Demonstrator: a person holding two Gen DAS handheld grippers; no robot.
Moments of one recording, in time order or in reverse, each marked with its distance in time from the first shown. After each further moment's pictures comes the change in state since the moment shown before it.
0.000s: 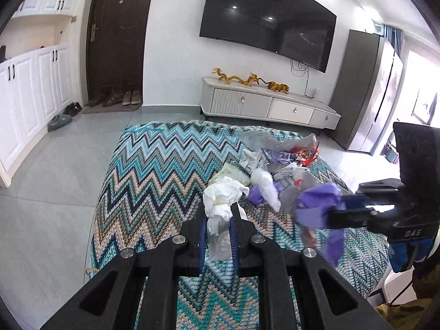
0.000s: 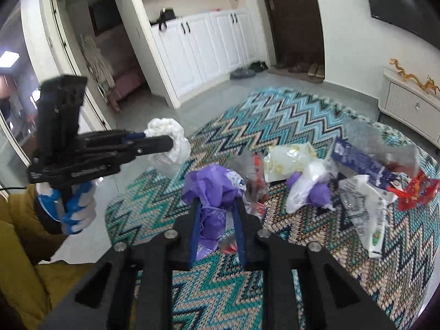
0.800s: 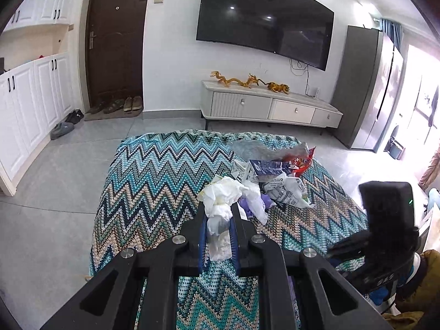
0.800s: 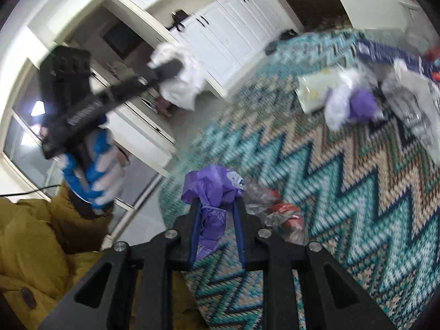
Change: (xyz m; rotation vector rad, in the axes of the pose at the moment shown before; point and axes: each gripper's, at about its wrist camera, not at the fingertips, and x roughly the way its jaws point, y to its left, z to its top) left arm -0.005 -0.025 0.022 0.022 -0.003 0.029; right arm 0.033 -0.035 -0.043 0.197 0.072 0.344
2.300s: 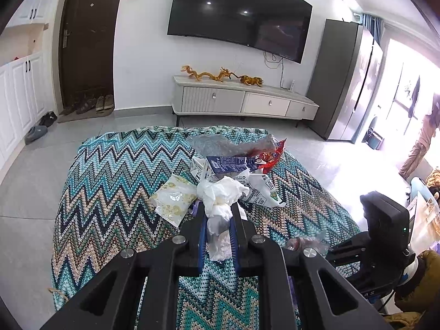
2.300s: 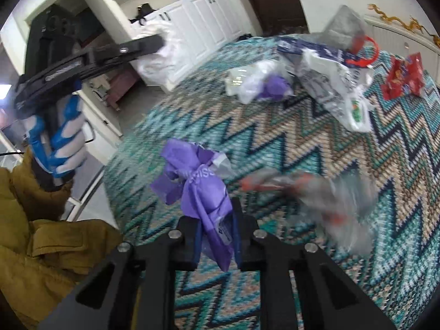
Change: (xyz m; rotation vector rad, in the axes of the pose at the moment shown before) left arm 0.032 -0.040 0.000 0.048 0.028 -0.132; right arm 0.002 0.008 -0.051 -0.034 0.051 -0.298
